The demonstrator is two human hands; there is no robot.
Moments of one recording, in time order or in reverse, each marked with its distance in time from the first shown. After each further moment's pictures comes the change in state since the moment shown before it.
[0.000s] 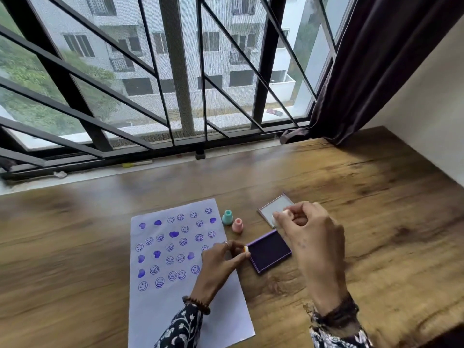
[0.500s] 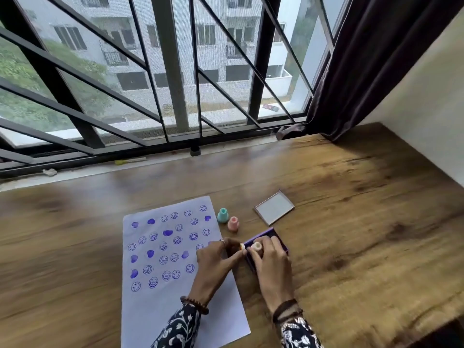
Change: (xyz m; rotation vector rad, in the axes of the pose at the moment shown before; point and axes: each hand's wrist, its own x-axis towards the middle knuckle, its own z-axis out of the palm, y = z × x) left_hand 0.002 -0.004 0.006 0.048 0.065 0.068; right_hand -0.050 0.063 0.086 -0.164 -0.271 0.012
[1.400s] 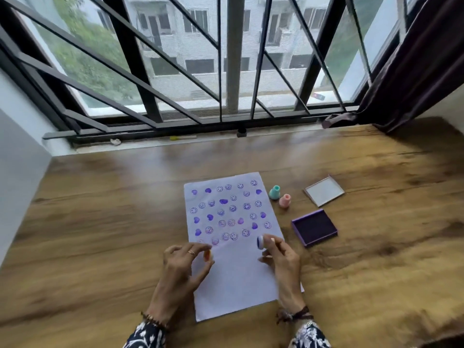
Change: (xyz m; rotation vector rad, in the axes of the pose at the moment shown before) left_hand -0.104 -0.089 -0.129 0.366 0.222 0.189; right_hand -0.068 -0.054 0.044 1.117 -0.194 0.438
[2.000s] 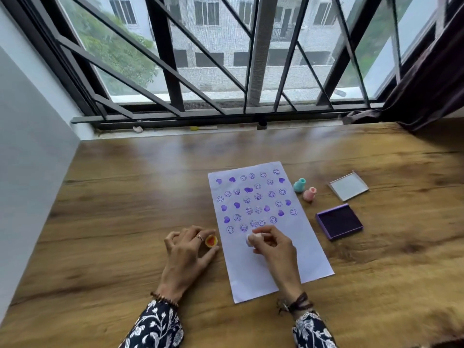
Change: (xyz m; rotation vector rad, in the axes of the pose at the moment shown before) left_hand -0.006 -0.034 -0.027 0.203 -0.047 -0.122; right_hand -0.022 0.006 0.051 -0.369 -0.157 -0.094
